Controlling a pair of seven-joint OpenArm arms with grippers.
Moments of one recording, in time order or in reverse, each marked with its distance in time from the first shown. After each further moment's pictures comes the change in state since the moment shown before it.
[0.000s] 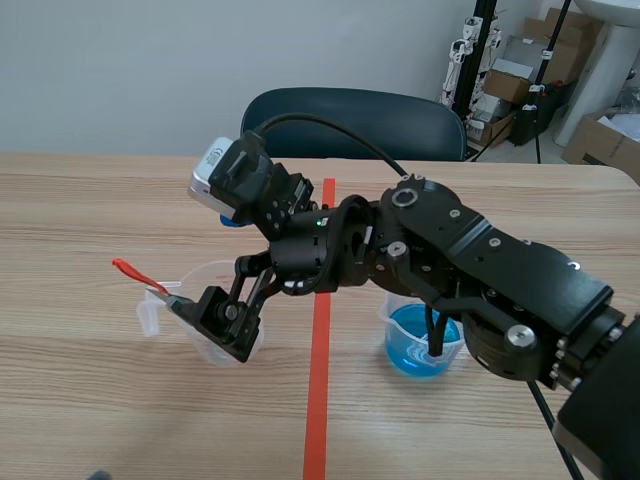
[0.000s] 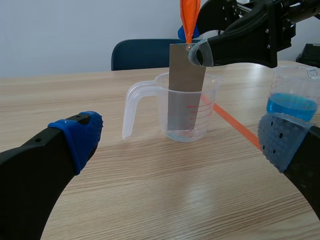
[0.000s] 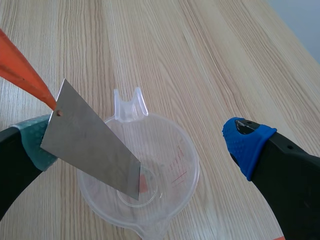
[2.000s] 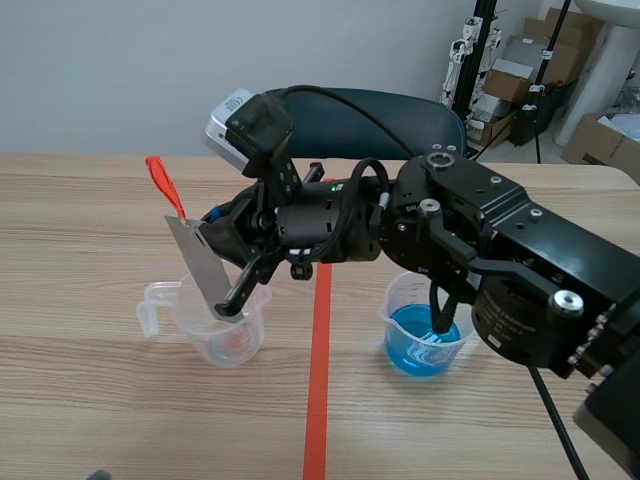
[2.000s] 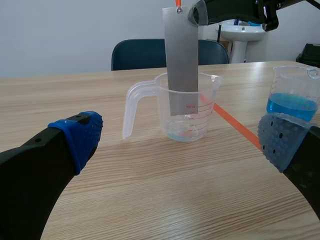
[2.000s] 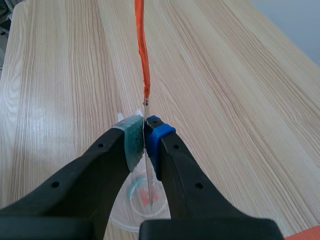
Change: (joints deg) left arm 0.0 0.0 0.0 0.0 0.0 0.0 0.0; right arm 0.0 1.9 2.1 5.7 13.6 0.9 -8.0
